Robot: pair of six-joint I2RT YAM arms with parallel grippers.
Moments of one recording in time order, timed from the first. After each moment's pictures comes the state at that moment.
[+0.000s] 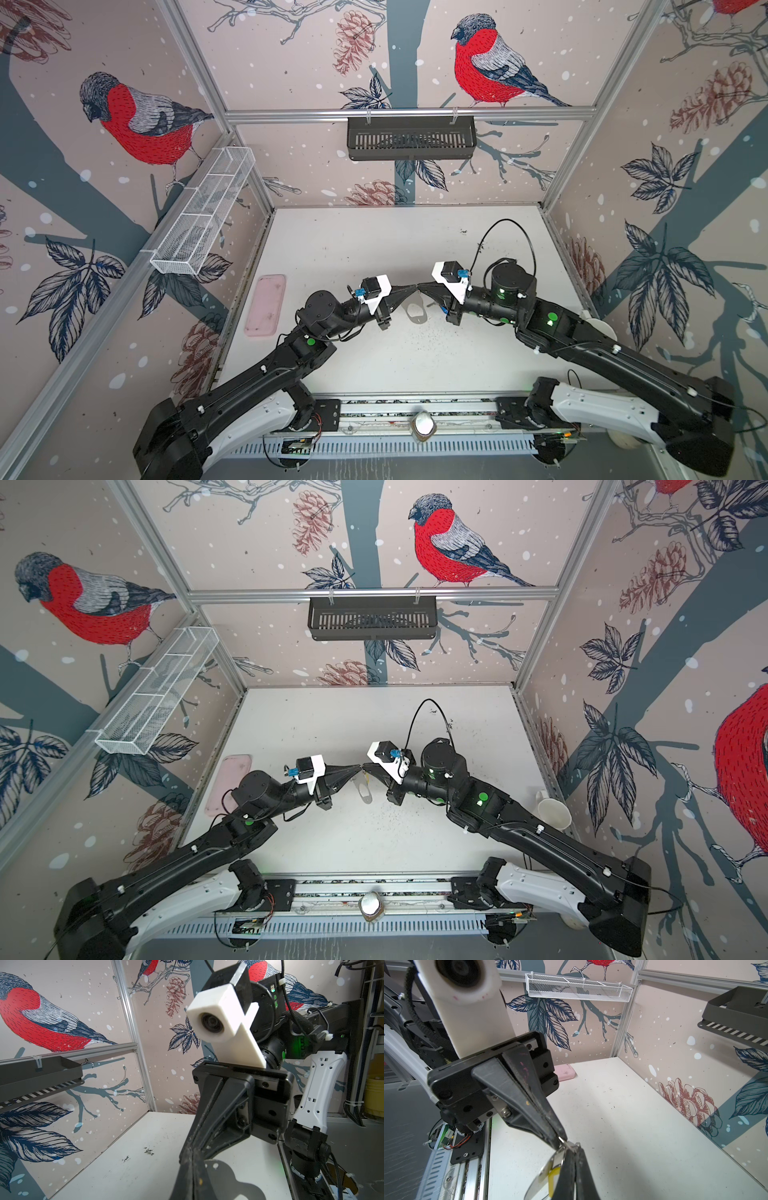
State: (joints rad) left arm -0.79 0.88 0.53 0.56 0.48 0.07; right arm 0.94 0.98 0.92 -0.14 -0.29 -0.18
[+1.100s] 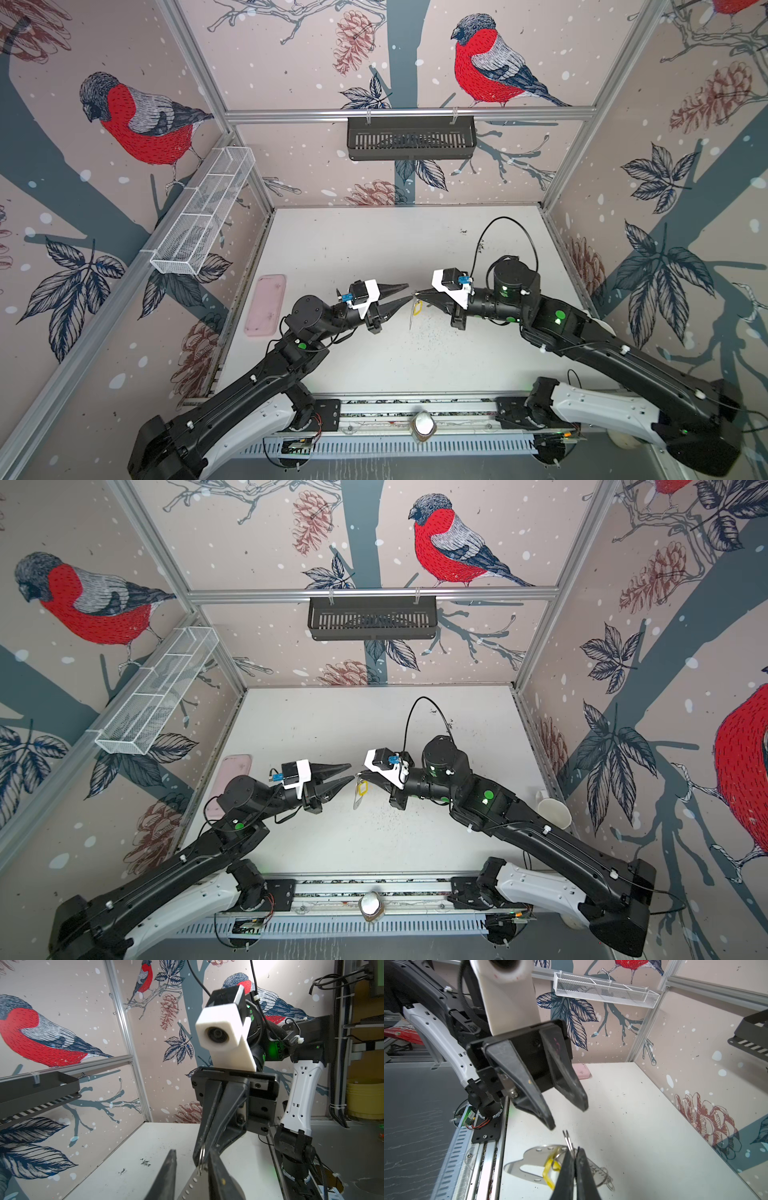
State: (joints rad) left arm -0.75 0.75 0.52 0.52 0.51 0.05; right arm 0.95 1.00 1.02 -0.30 -0.36 -0.27
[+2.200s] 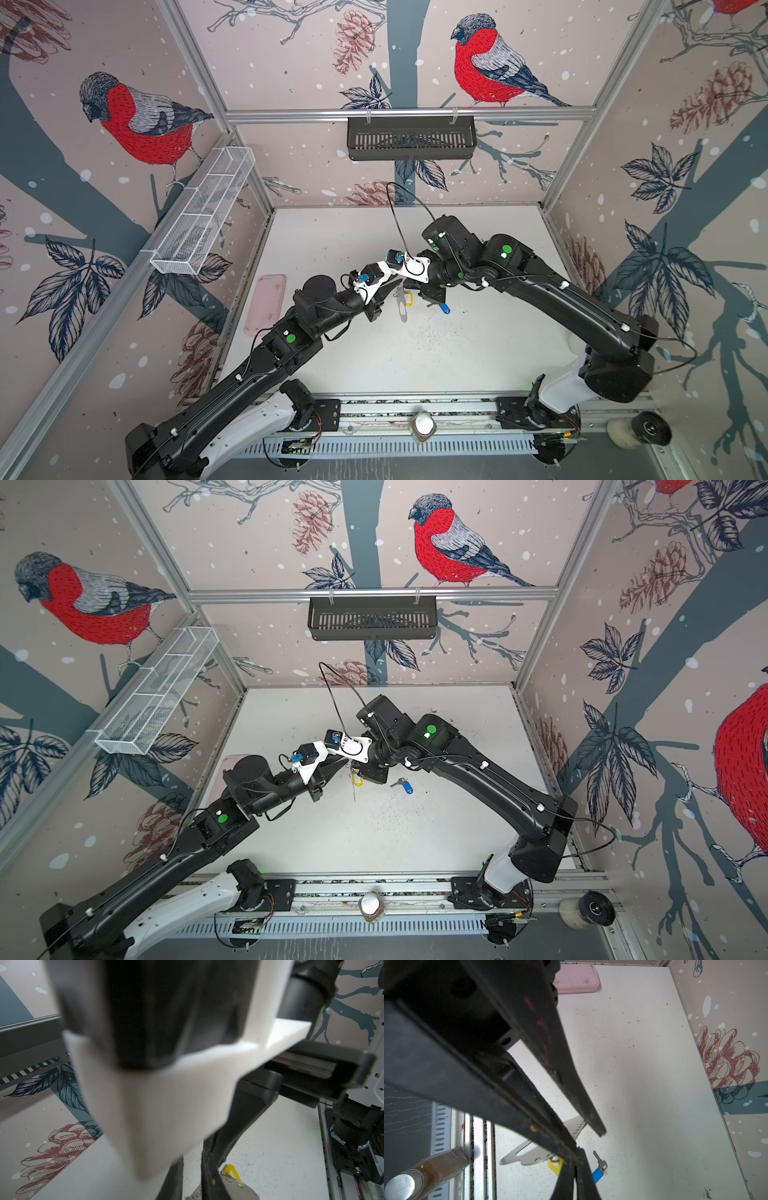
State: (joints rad) left arm -0.74 0.80 0.74 -0.02 0.27 0.22; right arm 0.98 1.55 1.76 -1.08 -0.21 -0.48
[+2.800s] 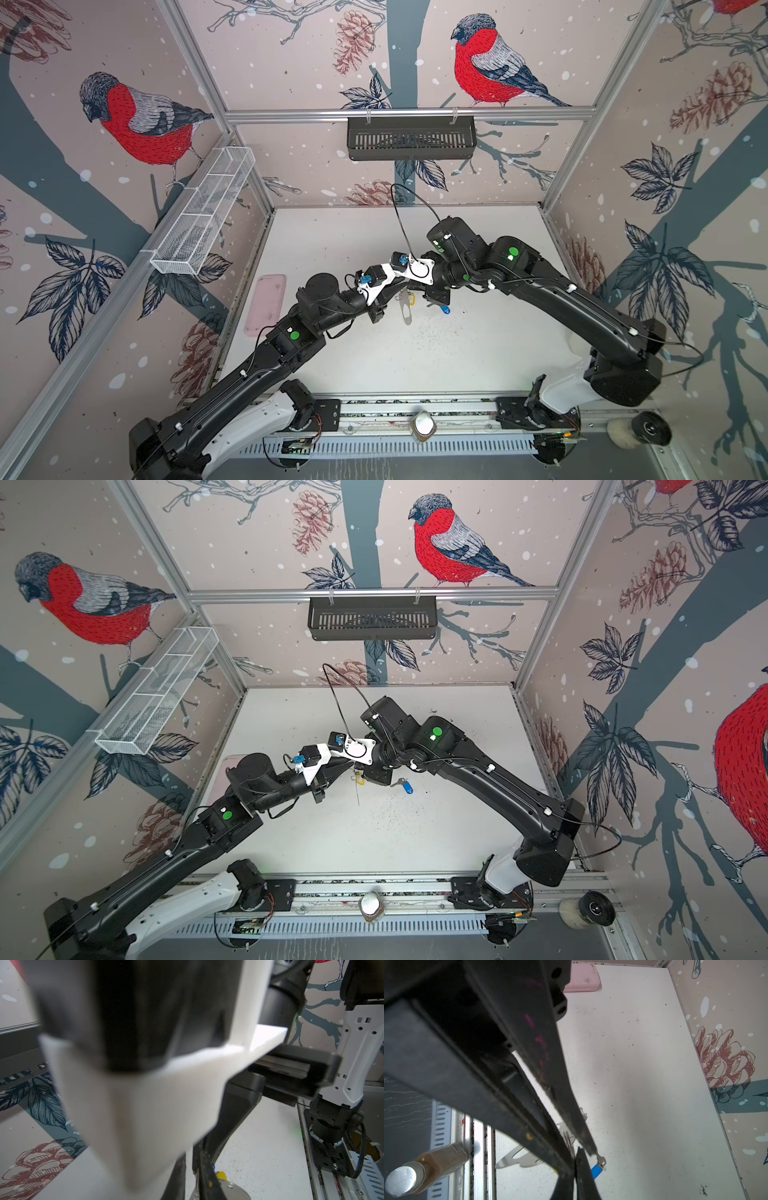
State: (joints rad) left arm -0.74 0.85 0.74 0.03 0.37 0.22; right arm 0.98 1.51 1.73 -1.08 -0.21 -0.49
